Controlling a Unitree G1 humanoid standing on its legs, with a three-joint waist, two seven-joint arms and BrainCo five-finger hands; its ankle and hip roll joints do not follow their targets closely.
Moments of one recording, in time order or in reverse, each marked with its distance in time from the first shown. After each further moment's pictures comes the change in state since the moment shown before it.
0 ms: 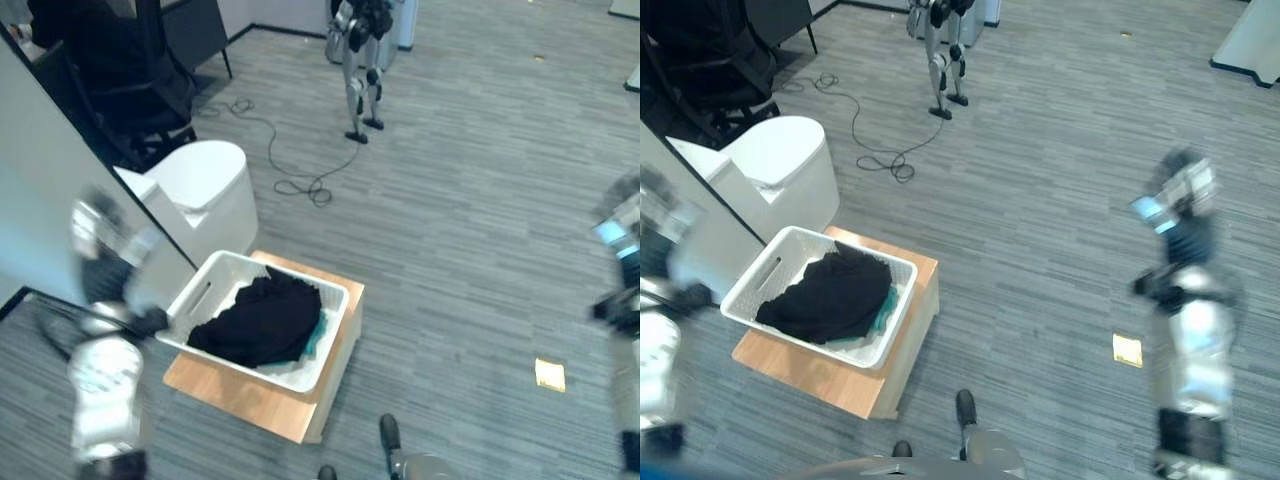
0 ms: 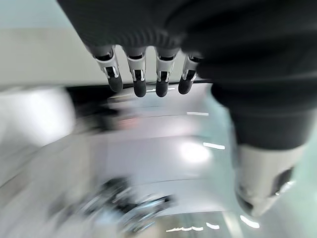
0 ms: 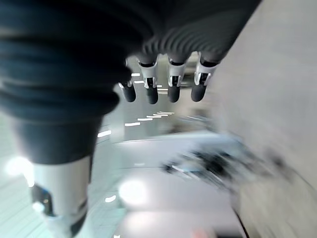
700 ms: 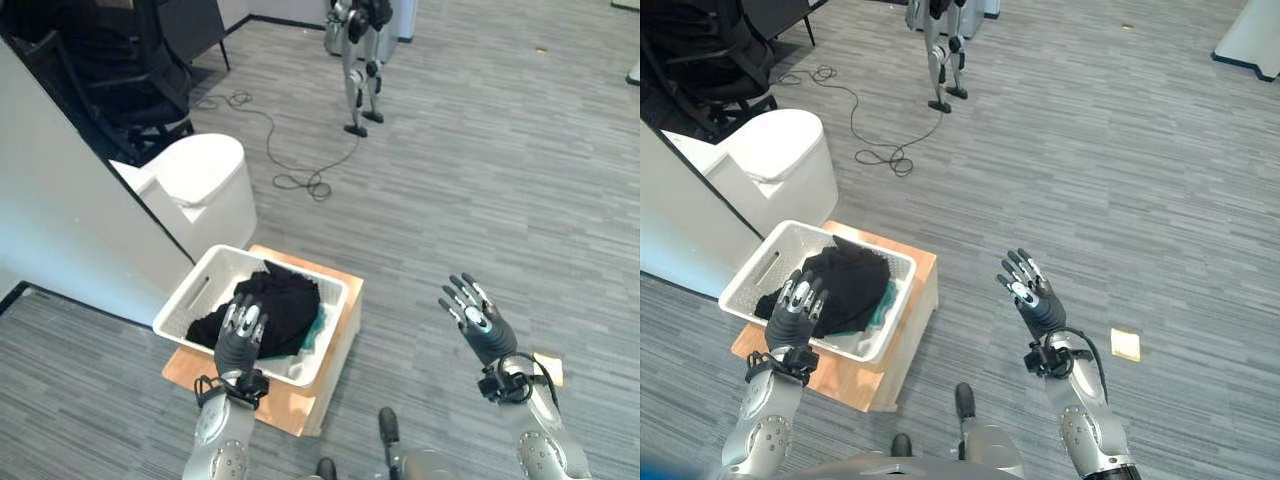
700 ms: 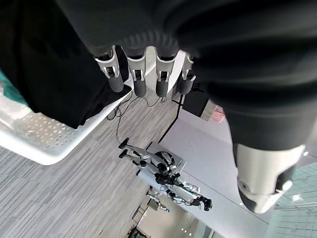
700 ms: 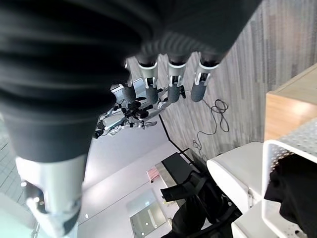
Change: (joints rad) left arm 0.097 -0.177 -0.197 0.059 -0.283 0.012 -0.053; right arm 0.144 0.047 0.292 -0.006 0.155 0.034 0.063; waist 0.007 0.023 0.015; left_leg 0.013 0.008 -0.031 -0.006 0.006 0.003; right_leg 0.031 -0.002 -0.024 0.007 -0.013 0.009
